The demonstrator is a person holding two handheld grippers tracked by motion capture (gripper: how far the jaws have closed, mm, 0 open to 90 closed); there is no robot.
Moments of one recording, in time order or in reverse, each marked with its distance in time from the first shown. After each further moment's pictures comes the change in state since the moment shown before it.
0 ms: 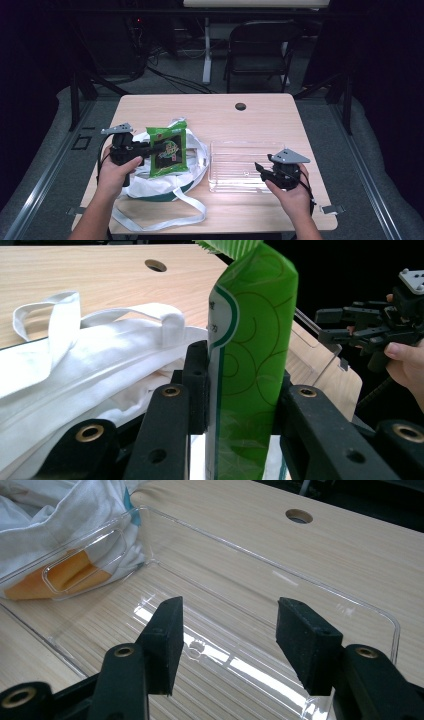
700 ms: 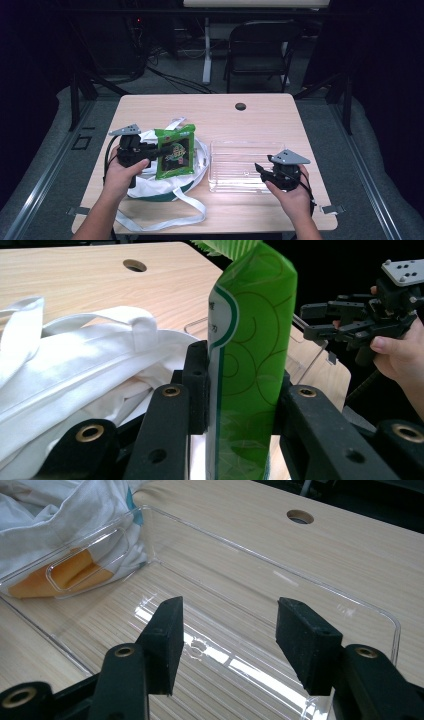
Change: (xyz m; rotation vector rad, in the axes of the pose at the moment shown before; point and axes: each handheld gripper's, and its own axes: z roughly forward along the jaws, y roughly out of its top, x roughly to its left) left arm -0.015 0.001 0.013 0.010 -0.043 0.040; right arm 0.001 -0.001 -0.002 0.000 0.004 -0.012
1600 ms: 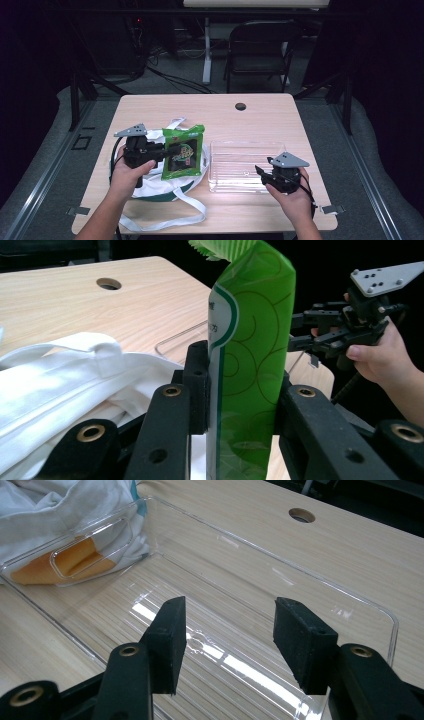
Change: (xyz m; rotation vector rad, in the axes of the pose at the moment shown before) left arm -0.018 0.007 0.009 -0.032 -0.057 0.061; right arm 0.005 -0.003 -0.004 0.015 -0.005 -0.039
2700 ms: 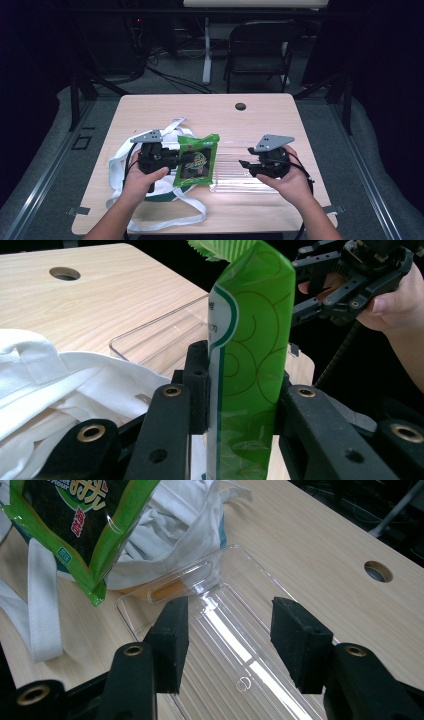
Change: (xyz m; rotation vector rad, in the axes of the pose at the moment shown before) left arm -0.017 -0.007 0.029 0.031 -0.076 0.022; right arm 0.014 0.075 -0.006 0.067 0.258 -0.205
